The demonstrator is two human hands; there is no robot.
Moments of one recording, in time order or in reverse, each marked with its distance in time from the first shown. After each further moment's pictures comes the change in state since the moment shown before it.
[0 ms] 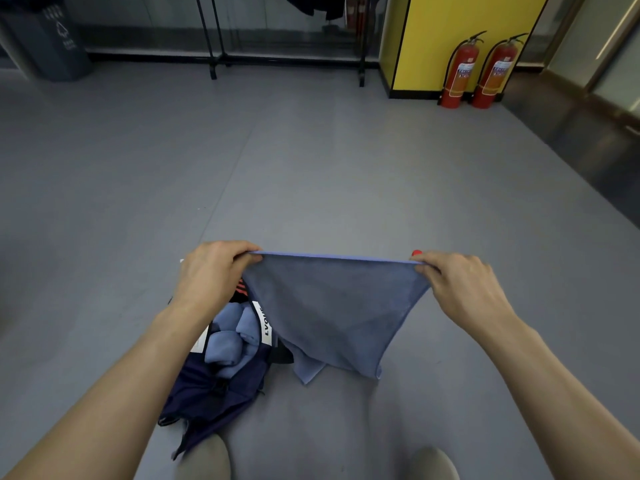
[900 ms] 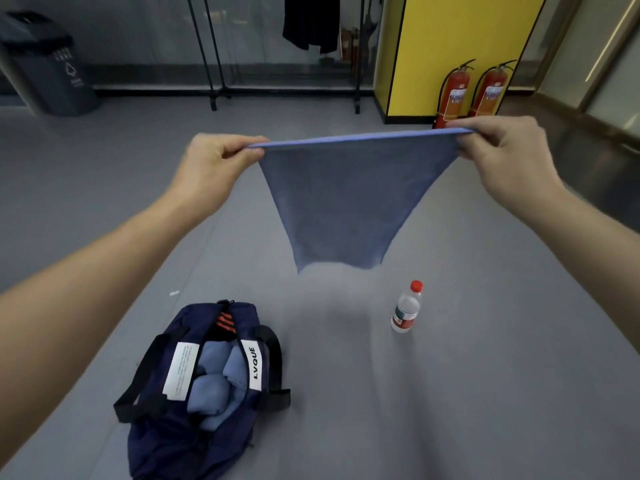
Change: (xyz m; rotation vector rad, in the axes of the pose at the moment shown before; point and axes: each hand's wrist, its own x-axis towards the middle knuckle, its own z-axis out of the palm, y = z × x) left_hand 0.150 0.079 -0.058 -0.433 0.152 0.276; right_hand 0.155 0.031 -0.113 0.443 0.483 -0.222
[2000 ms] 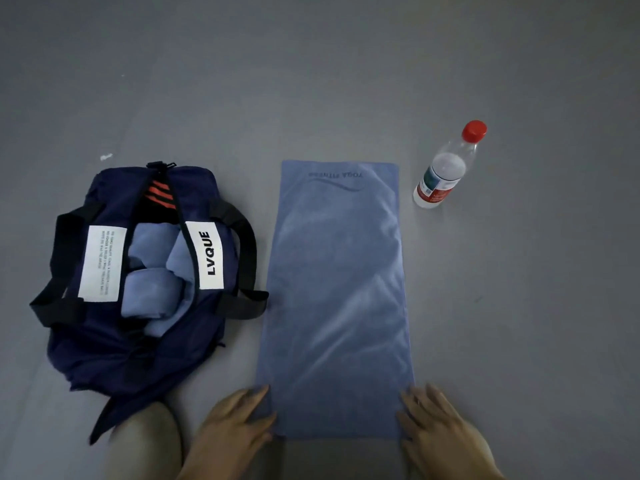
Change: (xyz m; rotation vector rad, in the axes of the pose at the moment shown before) left_hand -0.531 -0.275 0.220 0.462 -1.054 -0.094; right_hand -0.545 0.216 0.199 -0.537 -1.423 -0.078
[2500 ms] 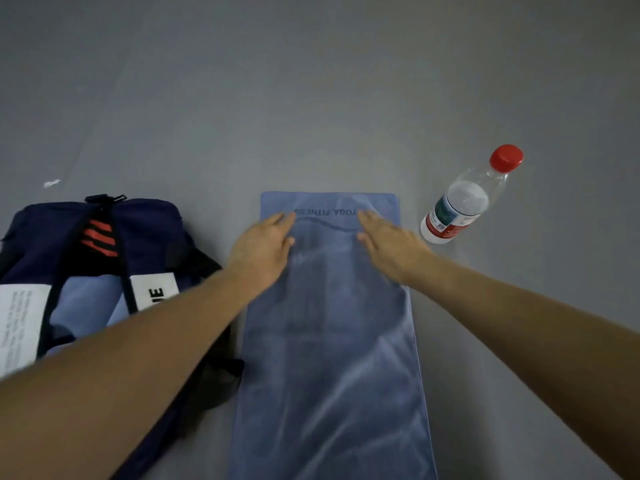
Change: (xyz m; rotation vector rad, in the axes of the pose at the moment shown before) left_hand 0.324 -0.051 -0.220 -0.066 0.338 -0.215; right_hand 0.252 0.123 -0.255 0.429 0.310 0.225
